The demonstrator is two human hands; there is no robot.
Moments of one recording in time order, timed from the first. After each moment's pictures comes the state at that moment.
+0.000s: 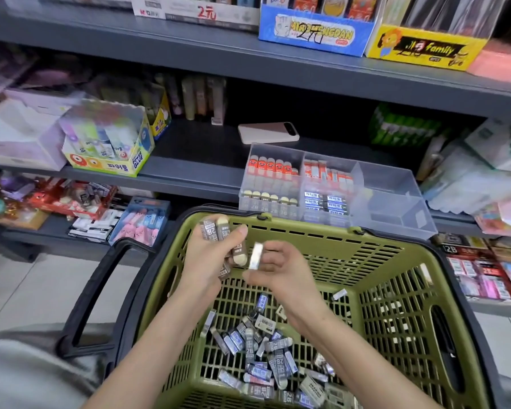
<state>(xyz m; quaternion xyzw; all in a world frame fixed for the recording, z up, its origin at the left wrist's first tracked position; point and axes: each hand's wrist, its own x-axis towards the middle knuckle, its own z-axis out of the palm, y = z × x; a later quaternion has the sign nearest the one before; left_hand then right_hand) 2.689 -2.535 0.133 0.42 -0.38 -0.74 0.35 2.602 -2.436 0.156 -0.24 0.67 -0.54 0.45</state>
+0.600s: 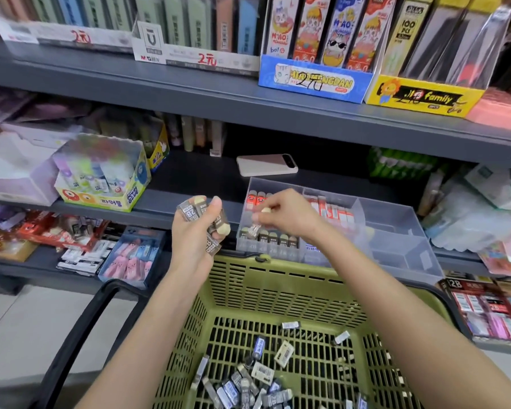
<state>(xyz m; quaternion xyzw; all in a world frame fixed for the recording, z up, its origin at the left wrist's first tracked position) 2.655 -2.614 0.162 0.37 -0.30 -0.75 0.46 2.497 -2.560 0.200 -0.52 0.77 -0.26 0.26</state>
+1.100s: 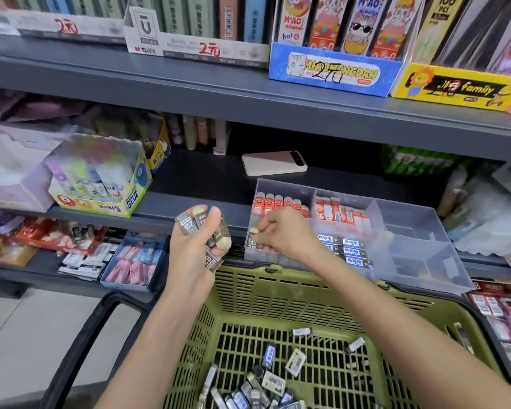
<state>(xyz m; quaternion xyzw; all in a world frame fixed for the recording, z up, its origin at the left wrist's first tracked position) 2.662 -2.618 0.150 0.35 -0.29 -0.77 0.46 2.511 -2.573 0.163 -0.47 0.79 -0.27 0.28</state>
